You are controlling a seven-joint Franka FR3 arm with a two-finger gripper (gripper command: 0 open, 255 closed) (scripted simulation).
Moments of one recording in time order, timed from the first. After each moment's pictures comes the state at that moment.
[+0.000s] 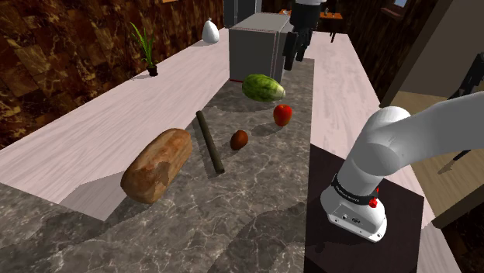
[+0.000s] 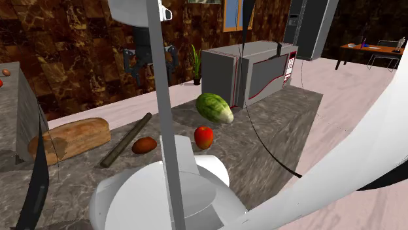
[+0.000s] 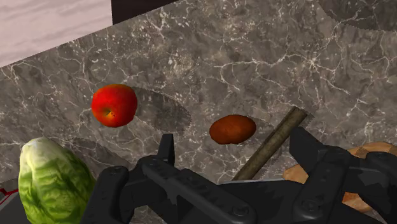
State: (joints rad) arm -0.01 -0.80 -0.04 -2.34 -0.03 1.57 -0.15
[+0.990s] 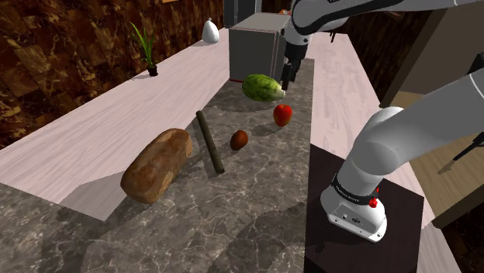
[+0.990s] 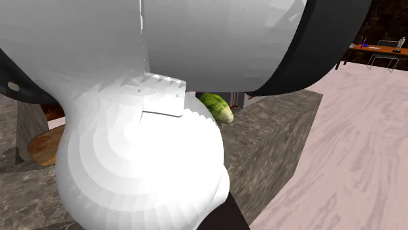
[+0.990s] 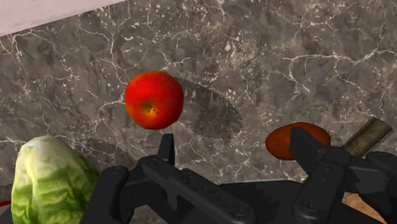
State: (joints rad) arm -0.05 -0.57 -0.27 -2.49 -0.14 1.95 -0.41
